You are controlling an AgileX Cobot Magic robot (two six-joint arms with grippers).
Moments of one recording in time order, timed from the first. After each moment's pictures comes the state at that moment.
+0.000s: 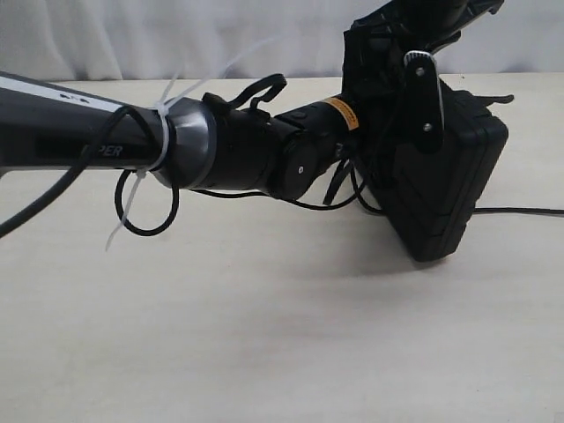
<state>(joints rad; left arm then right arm) -0.87 2.11 -1.40 -0.21 -0.38 1.15 0.26 2.04 -2.00 -0.10 1.23 0.02</state>
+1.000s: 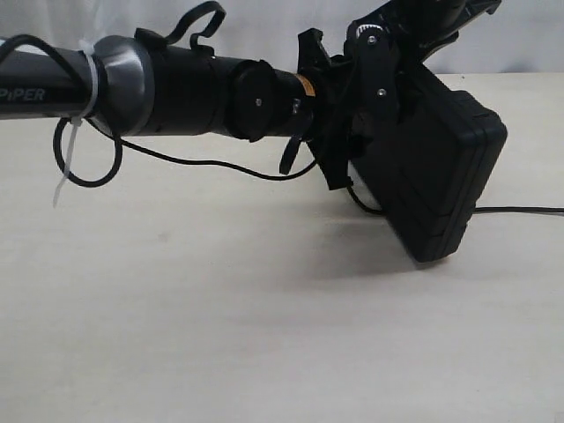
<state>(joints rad) -0.77 2.01 -1.41 -0.32 0.05 1.13 0.26 2.04 -2.00 -0.09 1.23 0.01</state>
